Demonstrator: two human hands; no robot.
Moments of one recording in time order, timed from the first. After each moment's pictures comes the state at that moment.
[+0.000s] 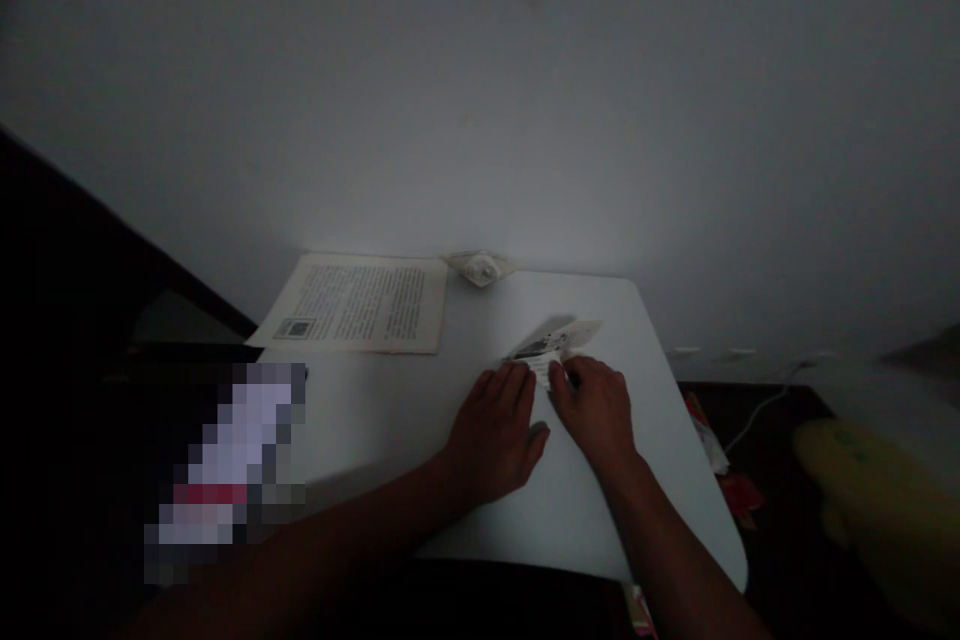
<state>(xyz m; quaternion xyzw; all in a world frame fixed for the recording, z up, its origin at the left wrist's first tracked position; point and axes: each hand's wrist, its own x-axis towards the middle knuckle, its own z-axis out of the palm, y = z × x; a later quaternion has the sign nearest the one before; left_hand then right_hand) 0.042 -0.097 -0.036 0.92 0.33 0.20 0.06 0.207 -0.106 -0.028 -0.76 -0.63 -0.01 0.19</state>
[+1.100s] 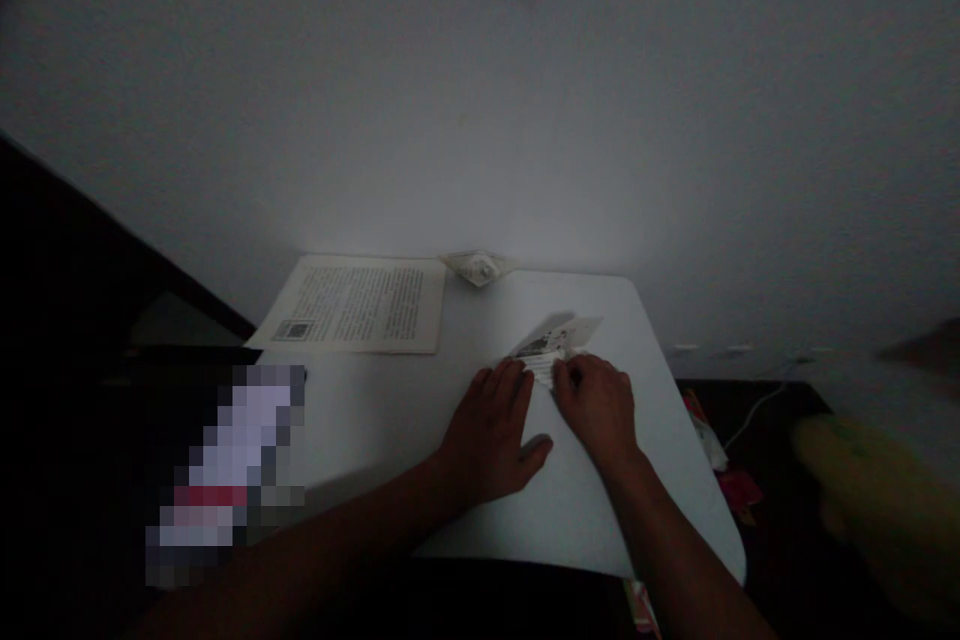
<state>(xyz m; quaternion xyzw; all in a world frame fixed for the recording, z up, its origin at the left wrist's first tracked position) 0.038 -0.097 -0.039 0.92 0.33 0.19 0.09 0.209 -0.104 -0.023 -0.79 -0.60 -0.02 0.14</state>
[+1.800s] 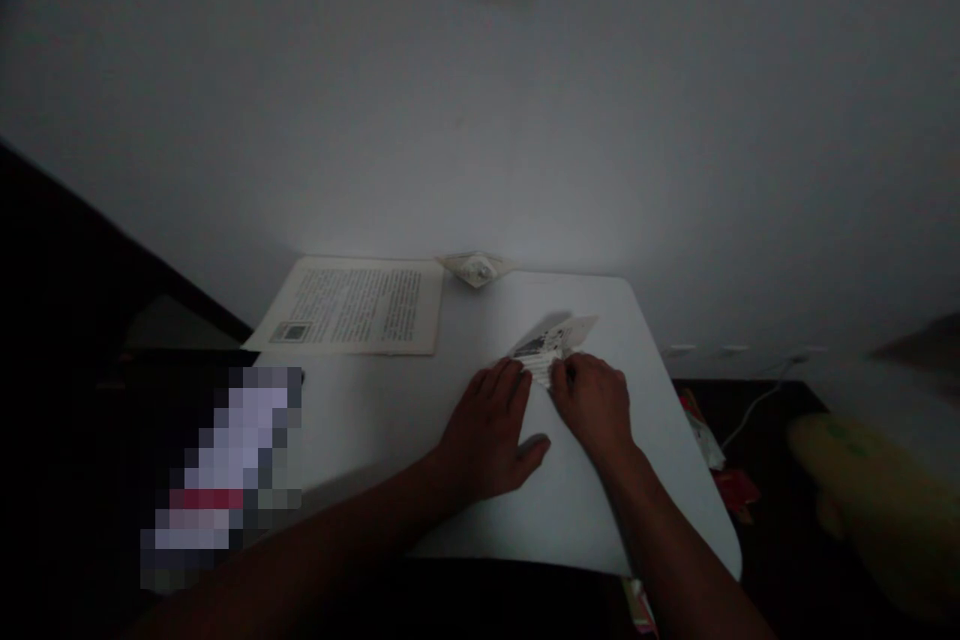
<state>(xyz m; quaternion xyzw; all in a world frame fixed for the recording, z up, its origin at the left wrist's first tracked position) 0.037 -0.094 -0.034 0.92 0.32 0.20 0.11 0.208 -0.103 -0.023 -0.79 -0.61 -0.04 0.10</state>
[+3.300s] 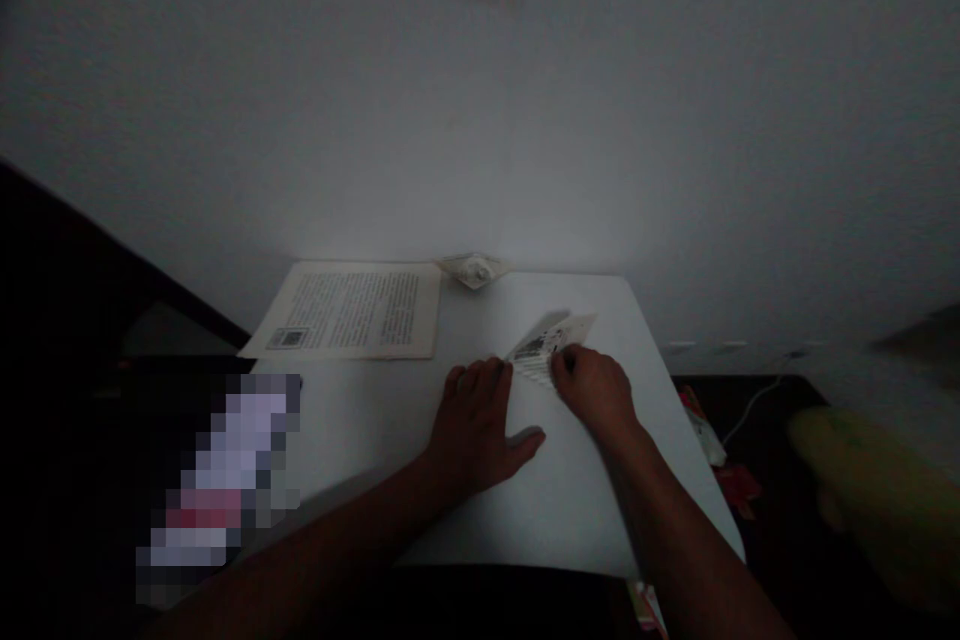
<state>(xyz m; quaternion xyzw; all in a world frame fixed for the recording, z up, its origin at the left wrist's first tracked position) 0.032 -0.089 -0.035 0.89 0.40 0.22 0.08 0.216 -0.087 -0.010 -0.81 -0.58 0.05 0.08</state>
